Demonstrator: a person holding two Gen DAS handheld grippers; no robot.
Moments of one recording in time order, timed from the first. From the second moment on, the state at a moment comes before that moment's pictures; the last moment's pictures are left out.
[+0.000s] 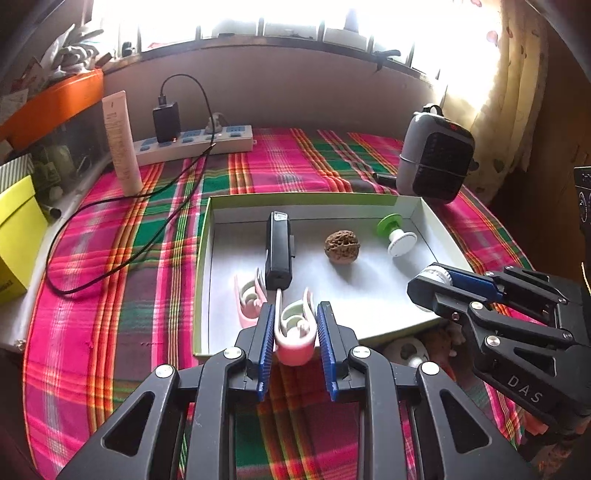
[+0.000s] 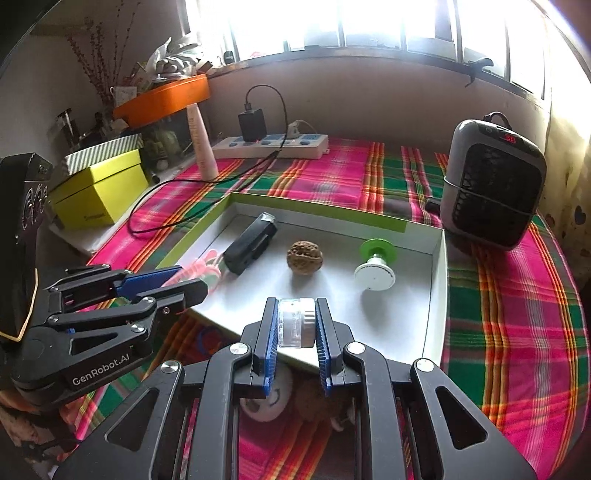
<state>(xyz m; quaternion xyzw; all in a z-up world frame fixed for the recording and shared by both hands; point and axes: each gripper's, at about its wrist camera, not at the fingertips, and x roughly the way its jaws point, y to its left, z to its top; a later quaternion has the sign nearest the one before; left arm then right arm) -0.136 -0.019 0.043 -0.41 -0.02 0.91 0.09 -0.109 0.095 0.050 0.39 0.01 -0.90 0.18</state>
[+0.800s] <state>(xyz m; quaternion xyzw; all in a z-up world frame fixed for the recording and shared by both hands) -0.178 -0.008 0.031 -0.43 -0.01 0.90 0.09 -0.149 0.099 0.036 0.41 0.01 -0.90 0.17</state>
